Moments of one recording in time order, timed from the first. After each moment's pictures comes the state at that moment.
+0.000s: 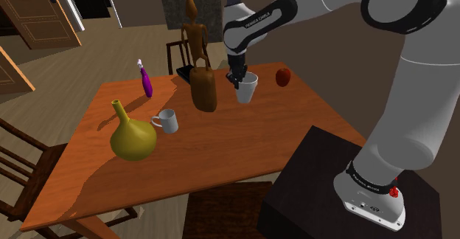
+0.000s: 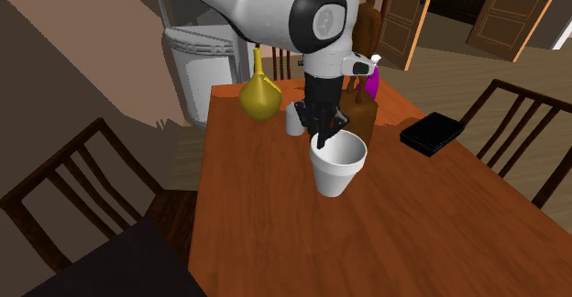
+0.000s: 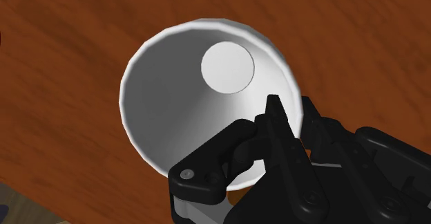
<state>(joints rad) -0.03 0.24 -0.03 -1.90 -0.04 2.07 -0.02</state>
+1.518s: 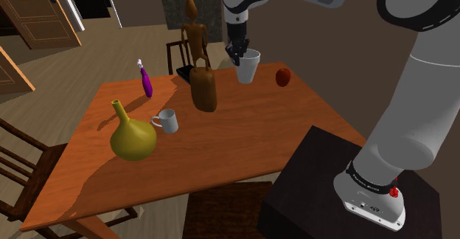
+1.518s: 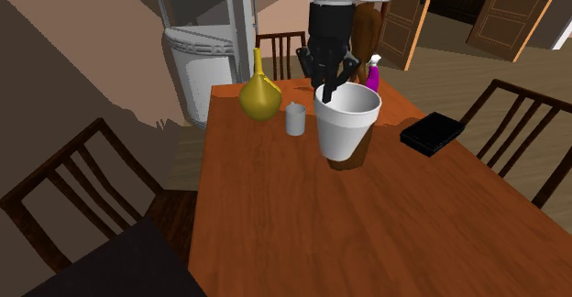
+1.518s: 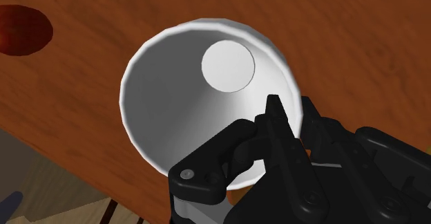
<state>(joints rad) -0.03 0.16 -0.03 -1.69 -0.04 1.79 -0.03</state>
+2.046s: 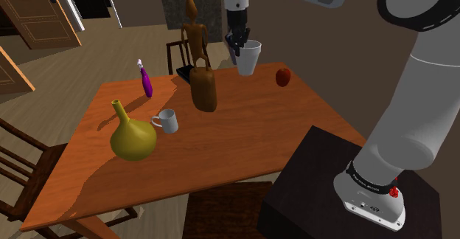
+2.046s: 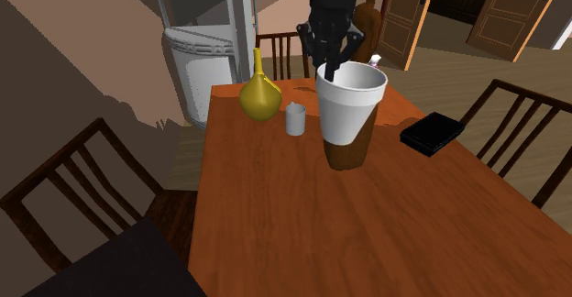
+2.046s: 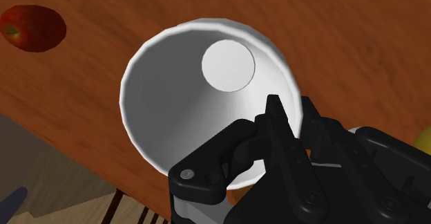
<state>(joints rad) -0.03 0.16 -0.03 -1.58 -0.04 1.68 -0.04</state>
